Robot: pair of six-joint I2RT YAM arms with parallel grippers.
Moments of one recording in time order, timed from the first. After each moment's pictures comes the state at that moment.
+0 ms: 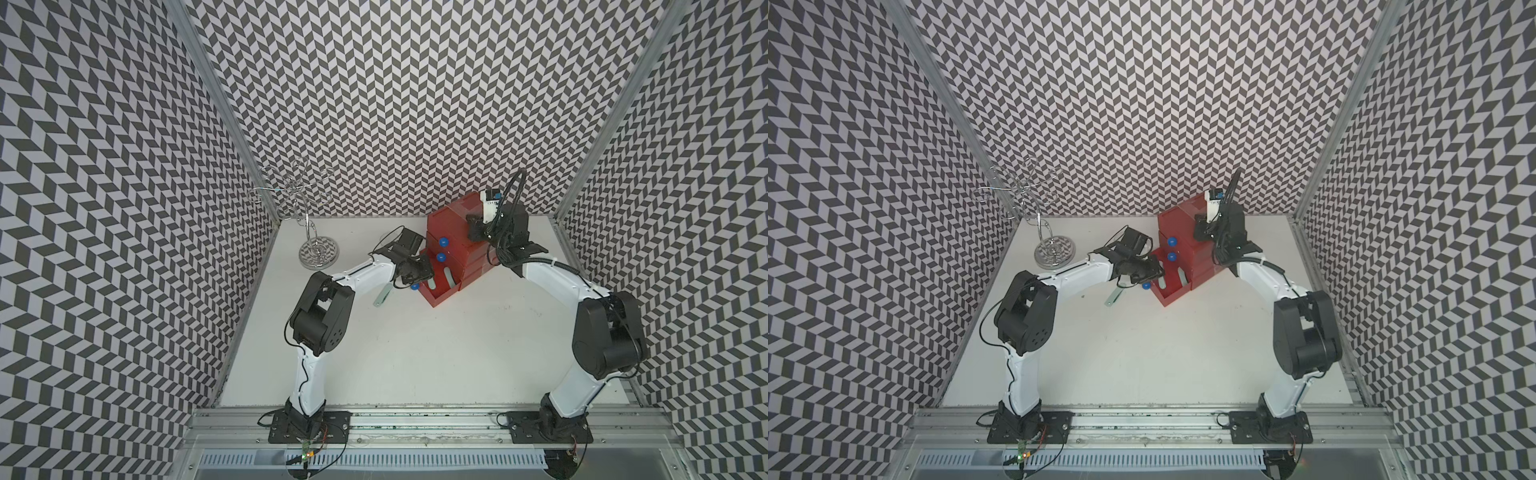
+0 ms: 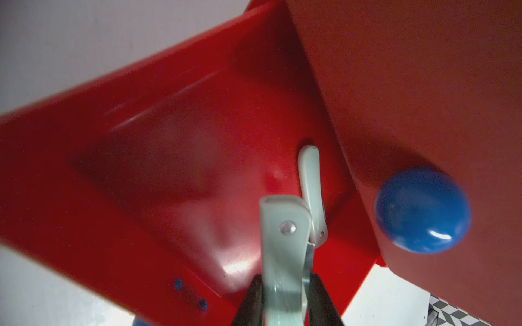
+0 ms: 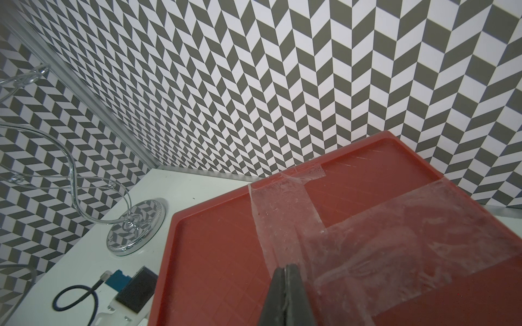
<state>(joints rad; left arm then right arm) -0.59 2.03 1.54 -0.40 0.30 -0.76 0.25 1.76 1.28 0.12 -0.21 0.19</state>
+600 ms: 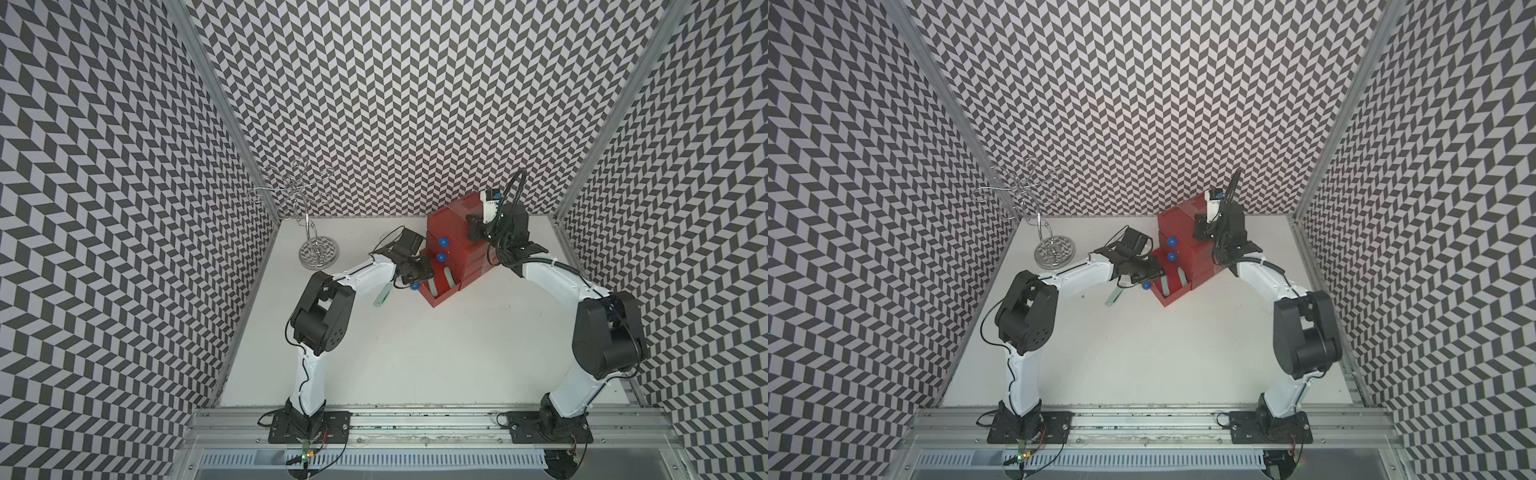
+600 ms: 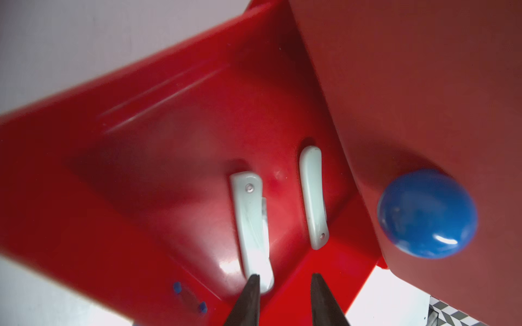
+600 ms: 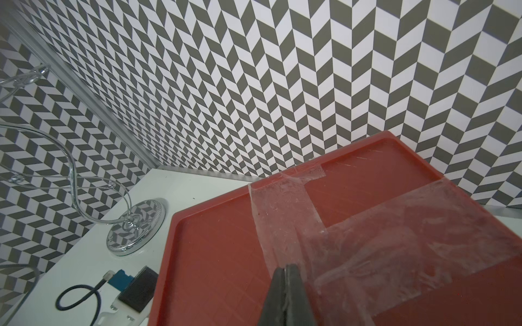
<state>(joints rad) -0.59 2.05 1.54 -0.40 0.30 -0.76 0.25 1.76 1.28 0.12 -0.21 0.19</state>
